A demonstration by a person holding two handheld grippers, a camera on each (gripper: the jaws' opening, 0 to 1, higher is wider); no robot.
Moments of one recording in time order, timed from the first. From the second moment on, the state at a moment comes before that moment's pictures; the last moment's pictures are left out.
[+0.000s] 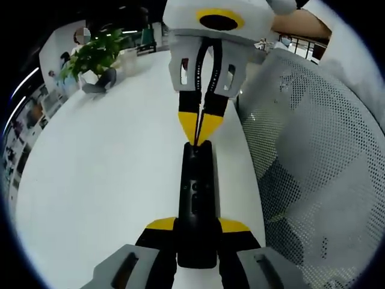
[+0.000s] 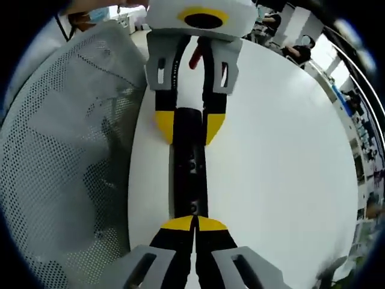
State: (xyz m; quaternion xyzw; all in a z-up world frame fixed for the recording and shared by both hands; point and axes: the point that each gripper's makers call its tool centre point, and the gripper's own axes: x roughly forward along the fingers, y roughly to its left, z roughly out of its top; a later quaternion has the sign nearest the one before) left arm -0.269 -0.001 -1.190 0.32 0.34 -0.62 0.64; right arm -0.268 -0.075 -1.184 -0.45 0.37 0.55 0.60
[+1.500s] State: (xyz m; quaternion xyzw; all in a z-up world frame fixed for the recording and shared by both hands) left arm -0.270 -0.001 -1.190 0.32 0.34 -0.61 0.64; right arm -0.267 -0.052 -1.183 -0.36 0.35 0.58 0.64
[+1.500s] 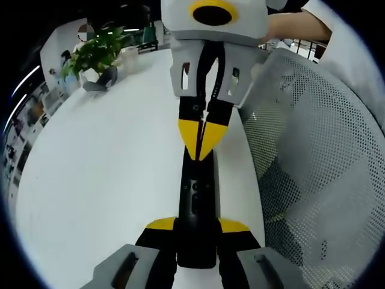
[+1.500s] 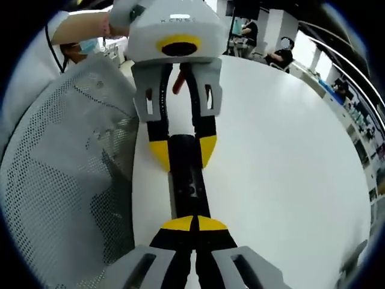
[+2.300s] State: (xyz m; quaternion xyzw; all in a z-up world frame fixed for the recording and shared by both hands) left arm -0.269 -0.001 -1.190 0.32 0.34 -0.61 0.64; right arm -0.266 -0.048 -1.184 -0.30 0.35 0.60 0.65
